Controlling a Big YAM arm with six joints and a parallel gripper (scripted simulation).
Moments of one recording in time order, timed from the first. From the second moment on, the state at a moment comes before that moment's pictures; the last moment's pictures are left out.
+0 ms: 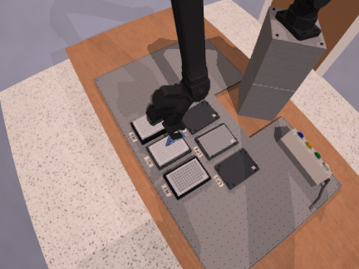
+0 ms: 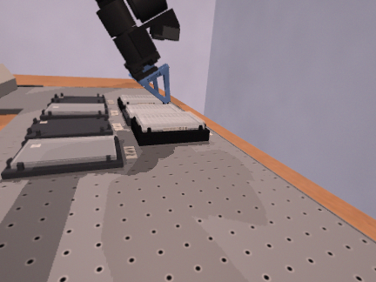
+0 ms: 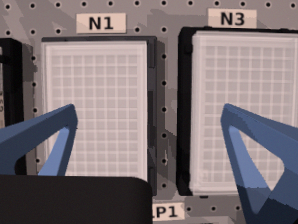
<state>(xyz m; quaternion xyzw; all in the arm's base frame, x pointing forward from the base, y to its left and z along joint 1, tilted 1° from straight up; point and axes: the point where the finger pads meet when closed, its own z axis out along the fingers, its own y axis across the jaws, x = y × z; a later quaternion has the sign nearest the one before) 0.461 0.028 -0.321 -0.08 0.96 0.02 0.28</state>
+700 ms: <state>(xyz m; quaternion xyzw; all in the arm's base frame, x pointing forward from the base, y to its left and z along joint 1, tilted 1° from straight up) 0.378 0.058 -0.325 -0.08 0.99 0.00 0.10</state>
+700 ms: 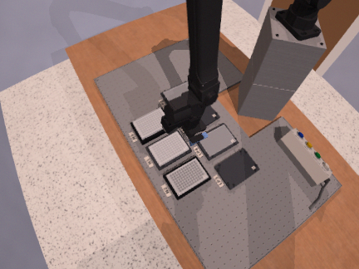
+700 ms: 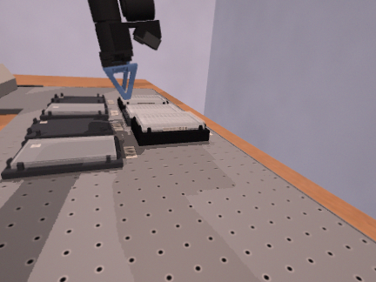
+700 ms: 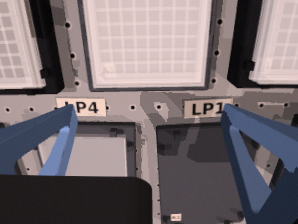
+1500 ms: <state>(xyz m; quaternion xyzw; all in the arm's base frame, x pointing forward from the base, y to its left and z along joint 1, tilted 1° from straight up) 0.274 0.098 -0.328 -0.08 1.00 -0.01 0.01</state>
